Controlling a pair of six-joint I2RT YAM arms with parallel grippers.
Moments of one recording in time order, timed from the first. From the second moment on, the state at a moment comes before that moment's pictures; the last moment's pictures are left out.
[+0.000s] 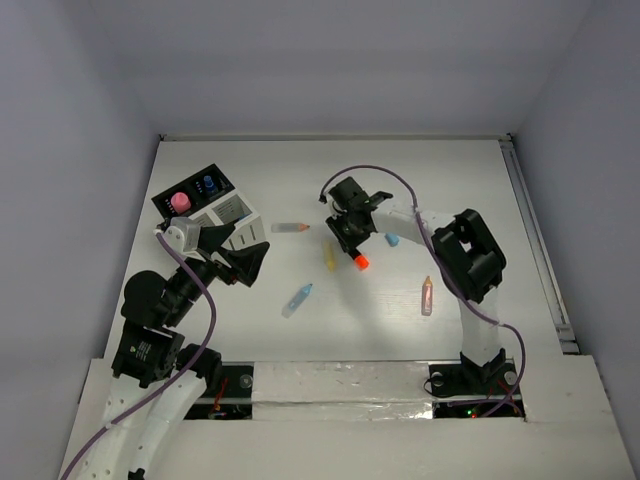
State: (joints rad) left arm -0.34 0.36 0.68 -0.20 0.27 -0.31; right arm 0.66 2.05 1.49 -0.55 0.03 0.00
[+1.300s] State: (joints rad) left arm -0.34 0.39 0.68 -0.21 0.25 -0.31; right arm 0.85 2.46 2.07 0.54 -0.36 0.62
